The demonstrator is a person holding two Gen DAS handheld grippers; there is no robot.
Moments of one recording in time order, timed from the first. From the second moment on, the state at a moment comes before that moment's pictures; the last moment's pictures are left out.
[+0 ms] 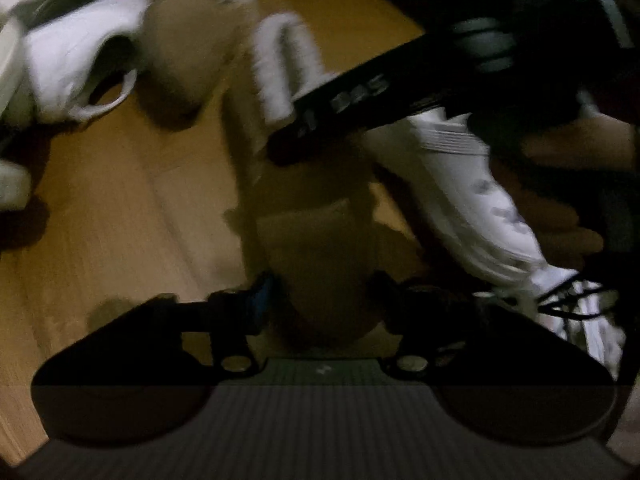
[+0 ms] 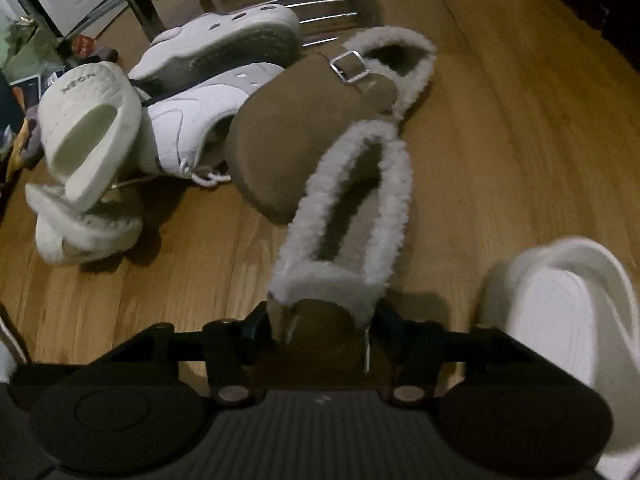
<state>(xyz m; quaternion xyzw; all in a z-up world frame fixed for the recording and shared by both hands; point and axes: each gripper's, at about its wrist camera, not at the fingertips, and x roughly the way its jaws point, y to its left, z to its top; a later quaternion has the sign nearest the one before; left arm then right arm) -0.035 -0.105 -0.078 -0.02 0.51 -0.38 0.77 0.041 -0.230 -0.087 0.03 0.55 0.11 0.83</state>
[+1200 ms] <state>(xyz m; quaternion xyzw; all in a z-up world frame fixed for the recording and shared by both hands) 0.139 -0.088 -0.075 0.00 0.49 -0.19 0.85 -0.013 -0.335 -0.044 0.30 0.50 0.08 0.81</state>
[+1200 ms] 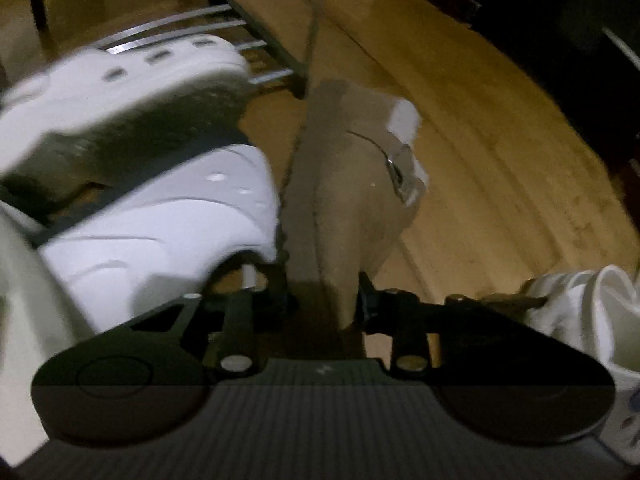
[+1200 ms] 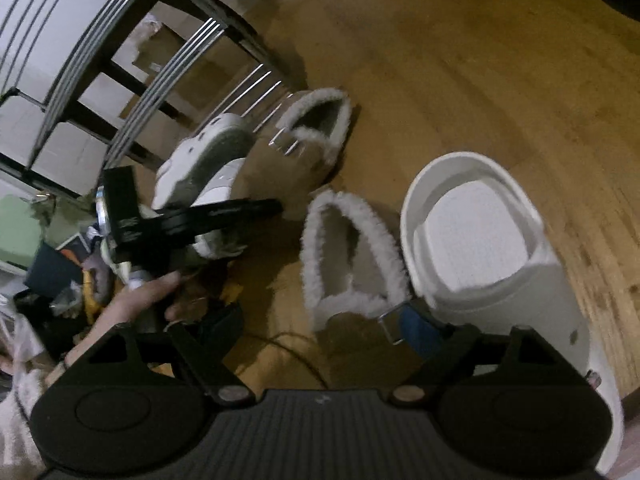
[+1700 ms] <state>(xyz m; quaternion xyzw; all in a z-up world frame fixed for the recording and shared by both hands) -0.029 0.026 -0.045 -0.06 0.65 -0.09 0.75 -0.008 -0.300 -0.034 0.24 0.50 0.13 0.82</state>
